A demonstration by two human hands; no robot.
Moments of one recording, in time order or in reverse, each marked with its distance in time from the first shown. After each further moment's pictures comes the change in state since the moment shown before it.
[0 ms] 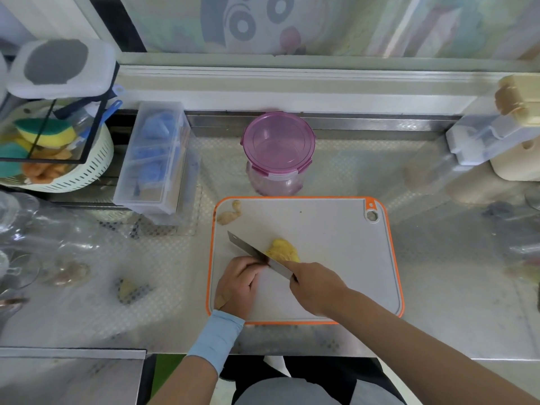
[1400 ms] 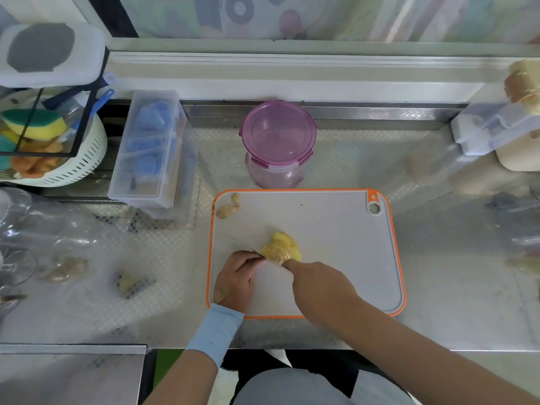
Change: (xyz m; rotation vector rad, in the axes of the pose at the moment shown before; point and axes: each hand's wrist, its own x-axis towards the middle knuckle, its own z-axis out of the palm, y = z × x) left_hand 0.000 -0.009 0.001 0.051 -0.006 0.013; right_hand -0.027 -0.017 -0.006 -0.178 0.058 0.022
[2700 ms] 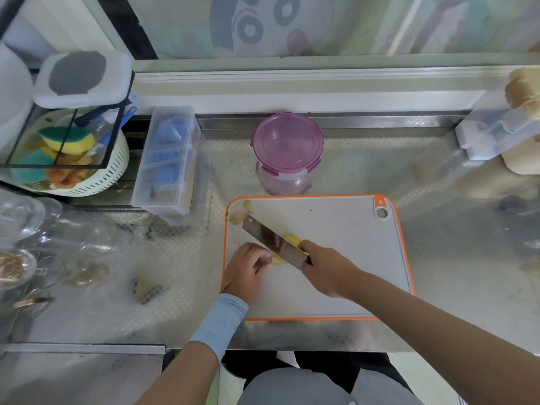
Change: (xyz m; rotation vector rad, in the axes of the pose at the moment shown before) left_hand 0.026 0.002 -0.025 -0.197 -0.237 -0.221; right_hand 0.032 0.011 -0.014 0.335 -0.084 0.047
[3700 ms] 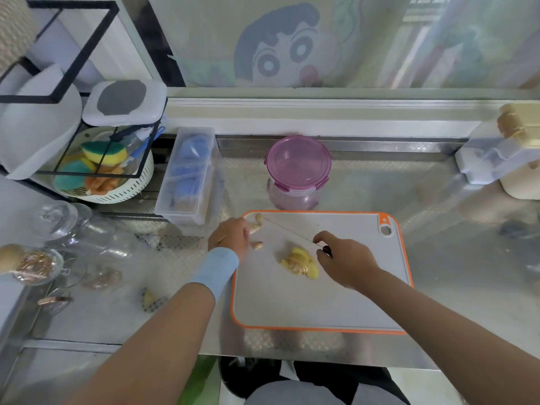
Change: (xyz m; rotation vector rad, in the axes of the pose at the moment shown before) left_hand 0.085 0.000 -0.066 0.519 -0.137 -0.340; right_hand 0.008 0.014 -0.023 -0.238 0.353 -0.057
